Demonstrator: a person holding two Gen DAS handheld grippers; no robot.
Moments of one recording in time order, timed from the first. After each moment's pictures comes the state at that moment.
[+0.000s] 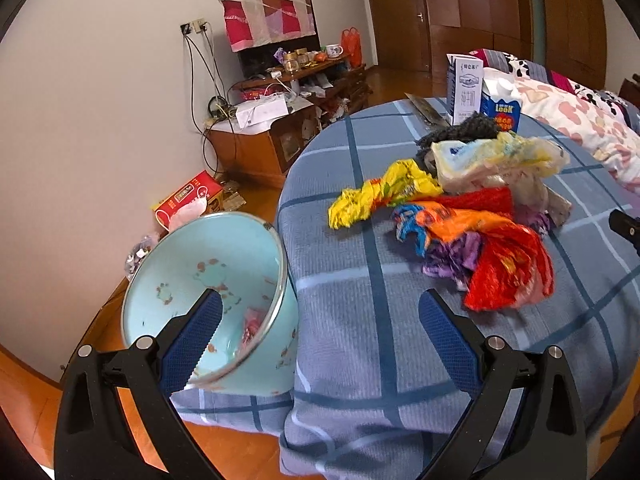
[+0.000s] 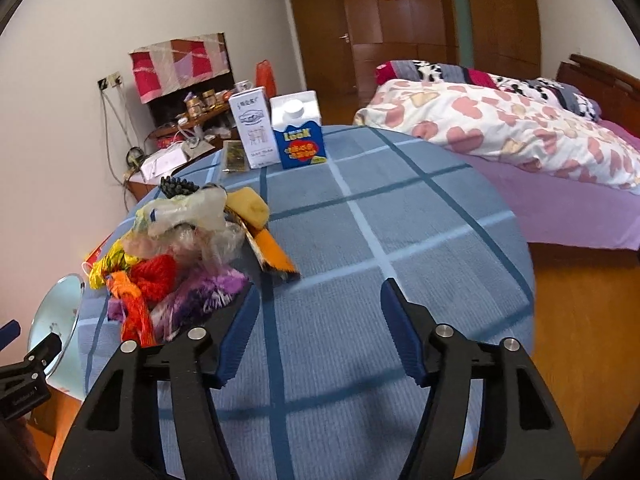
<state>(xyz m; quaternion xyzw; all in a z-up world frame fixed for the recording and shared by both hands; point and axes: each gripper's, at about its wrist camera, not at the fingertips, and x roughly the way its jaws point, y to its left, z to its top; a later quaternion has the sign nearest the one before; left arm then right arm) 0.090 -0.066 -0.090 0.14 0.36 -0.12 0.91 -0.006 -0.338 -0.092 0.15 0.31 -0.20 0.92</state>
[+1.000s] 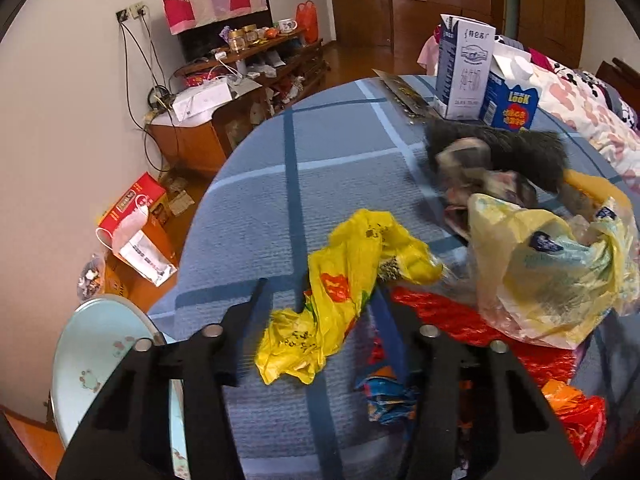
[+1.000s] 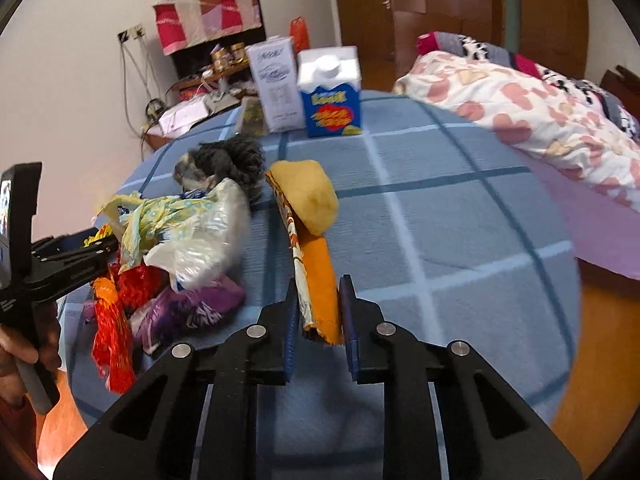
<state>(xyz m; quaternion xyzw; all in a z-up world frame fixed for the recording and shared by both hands) 0.216 -0.144 -0.129 0.15 0.41 -0.19 0.88 0.040 -0.359 -0.106 0.13 0.38 -0.15 0.90</state>
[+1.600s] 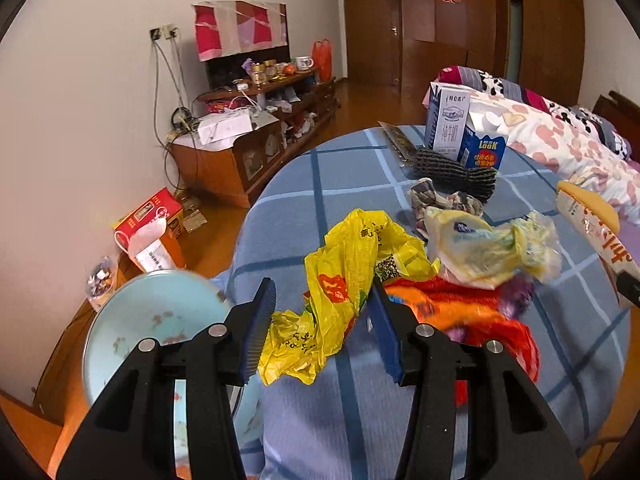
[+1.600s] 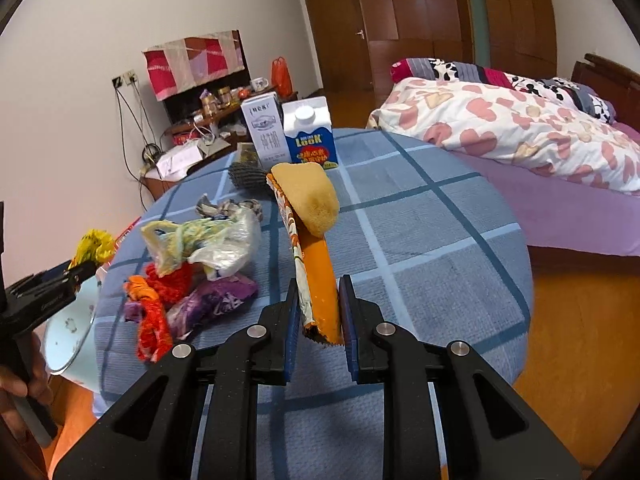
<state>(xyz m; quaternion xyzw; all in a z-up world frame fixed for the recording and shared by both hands) 0.143 -0.092 -0.072 0.11 0.35 -0.18 0.91 -0.020 -0.342 -0.074 0.16 0.32 -0.18 0.92</state>
